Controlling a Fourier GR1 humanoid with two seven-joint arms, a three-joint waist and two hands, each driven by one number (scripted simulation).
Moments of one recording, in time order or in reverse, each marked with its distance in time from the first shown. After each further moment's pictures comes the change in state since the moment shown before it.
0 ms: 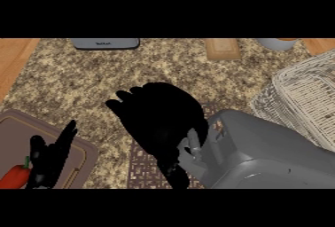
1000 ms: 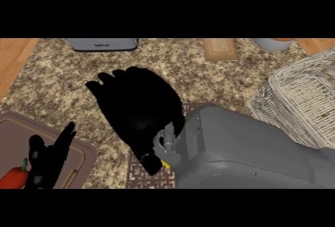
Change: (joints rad) left arm 0.014 0.021 -0.019 -0.021 0.020 0.026 0.037; right arm -0.040 0.081 0.000 0.097 0.231 -0.146 -0.104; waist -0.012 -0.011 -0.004
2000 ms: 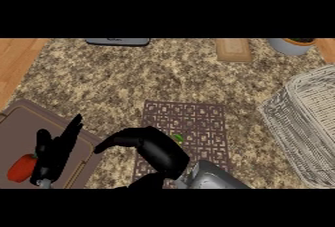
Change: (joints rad) left arm -0.070 0.009 -0.027 0.046 0.001 -0.033 -0.039; right arm 0.647 0.171 0.103 0.127 -0.113 -0.597 -0.890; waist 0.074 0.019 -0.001
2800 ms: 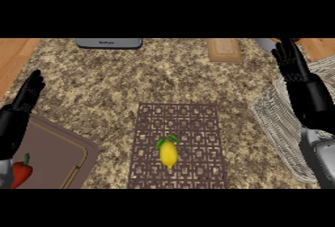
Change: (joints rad) left arm -0.127 0.186 0.098 -0.183 -0.108 0.008 -0.255; right arm 0.203 -0.402 -0.696 -0.097 -0.204 0.060 -0.168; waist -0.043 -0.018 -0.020
